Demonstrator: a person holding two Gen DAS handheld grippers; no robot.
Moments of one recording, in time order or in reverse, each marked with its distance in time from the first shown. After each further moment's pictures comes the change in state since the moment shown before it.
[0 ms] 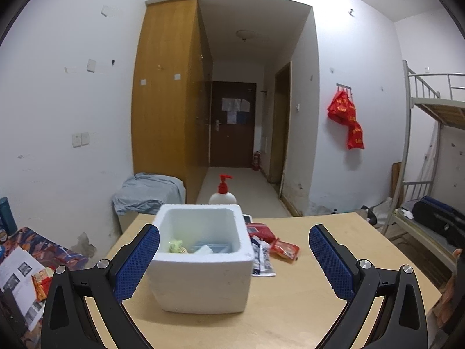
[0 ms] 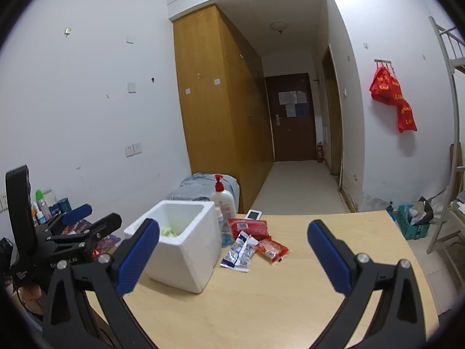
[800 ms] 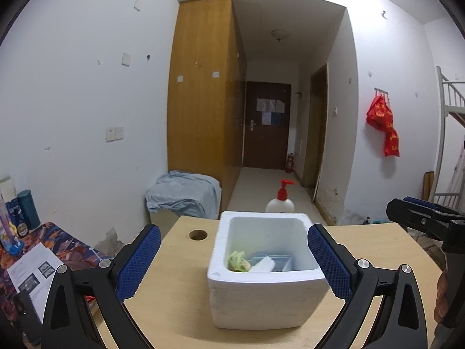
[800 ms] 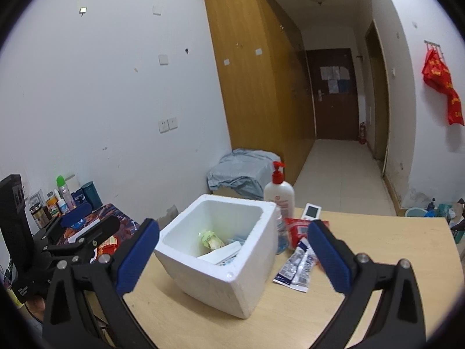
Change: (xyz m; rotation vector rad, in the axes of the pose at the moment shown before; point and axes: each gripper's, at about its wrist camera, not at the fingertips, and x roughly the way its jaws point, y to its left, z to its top) left arm 0.028 0.081 0.008 -0.043 -0.008 0.167; right arm 0.106 0.053 0.031 -0.023 0.131 0.199
